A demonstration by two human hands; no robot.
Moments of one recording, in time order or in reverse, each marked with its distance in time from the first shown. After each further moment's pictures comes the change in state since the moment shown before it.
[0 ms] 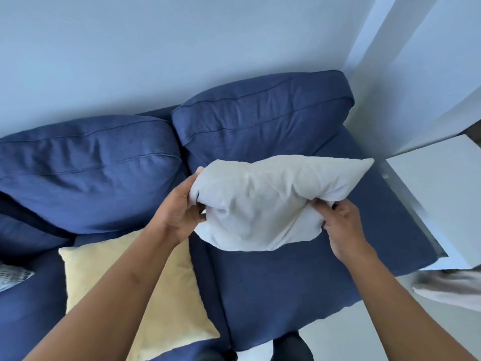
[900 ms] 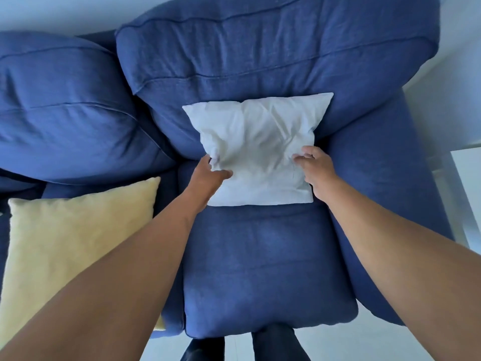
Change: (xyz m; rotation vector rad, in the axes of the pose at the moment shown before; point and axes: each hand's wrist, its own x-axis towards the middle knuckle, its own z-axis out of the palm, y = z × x) left_hand 0.246 -0.144 0.056 0.411 0.497 -0.217; right_hand 0.310 0.120 -0.005 -0.356 -0.192 0.327
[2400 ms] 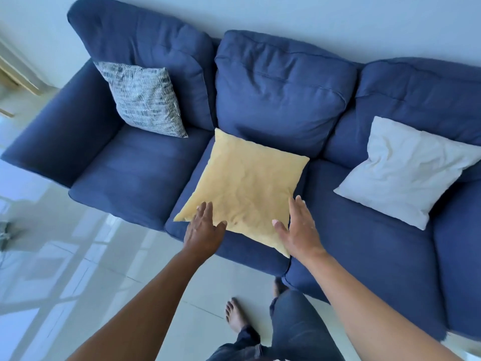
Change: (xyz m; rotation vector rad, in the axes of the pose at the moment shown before) left_hand -0.364 -0.348 -0.355 0.404 0.472 0.008; right_hand -0.472 0.118 0.339 -0.931 -0.359 -0.621
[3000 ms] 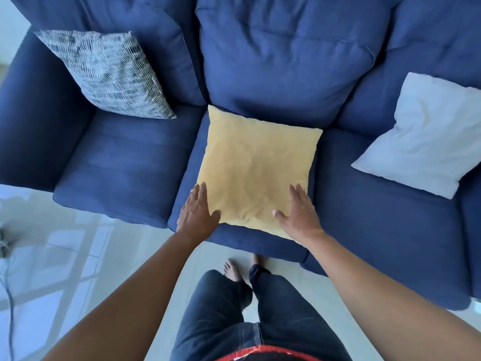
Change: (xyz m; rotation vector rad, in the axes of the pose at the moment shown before) left_hand 0.122 -0.048 -0.012 0.212 -0.141 0.047; right_hand 0.095 -0.009 0.059 -0.080 -0.191 0.208
